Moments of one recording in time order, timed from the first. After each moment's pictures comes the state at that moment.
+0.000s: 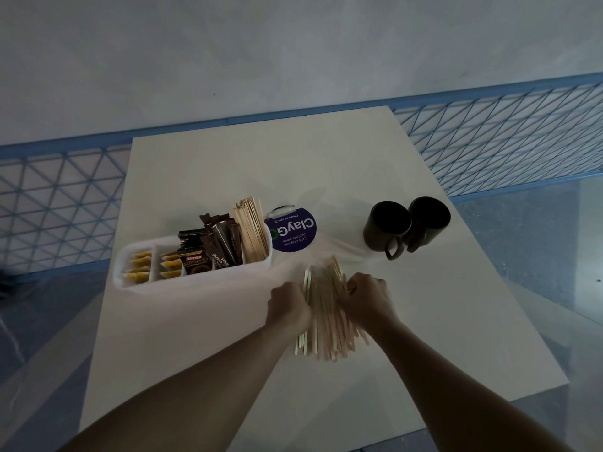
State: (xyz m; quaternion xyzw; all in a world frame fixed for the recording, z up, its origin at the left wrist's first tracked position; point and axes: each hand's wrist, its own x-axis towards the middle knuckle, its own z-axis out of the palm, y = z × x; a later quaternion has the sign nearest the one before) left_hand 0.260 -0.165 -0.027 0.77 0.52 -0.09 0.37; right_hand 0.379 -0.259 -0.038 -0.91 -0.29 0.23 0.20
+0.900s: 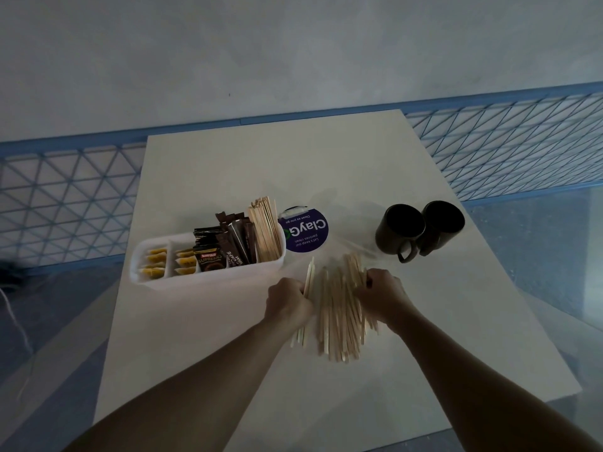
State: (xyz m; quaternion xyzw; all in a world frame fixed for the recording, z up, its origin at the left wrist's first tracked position) left_hand 0.241 -0.147 -0.013 0.73 0.51 -0.05 0.45; right_hand 0.390 -0.252 -0.028 -0.88 -0.22 0.35 0.25
